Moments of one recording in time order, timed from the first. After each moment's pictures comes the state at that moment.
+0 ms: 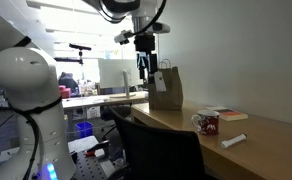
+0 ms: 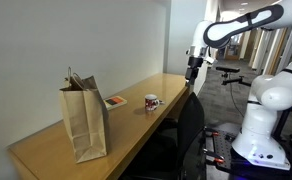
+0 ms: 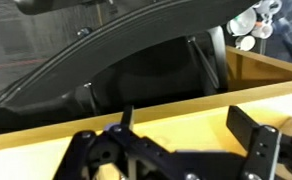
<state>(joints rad) -0.14 -0.72 -0.18 -2.71 0.03 2.07 -0.05</state>
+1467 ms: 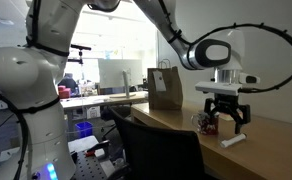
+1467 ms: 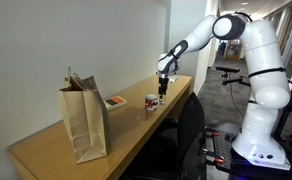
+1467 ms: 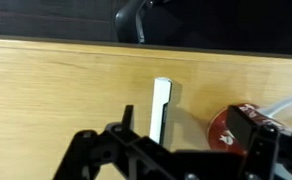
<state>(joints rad) -0.30 0.40 -0.19 -1.99 0.11 2.37 -0.50</state>
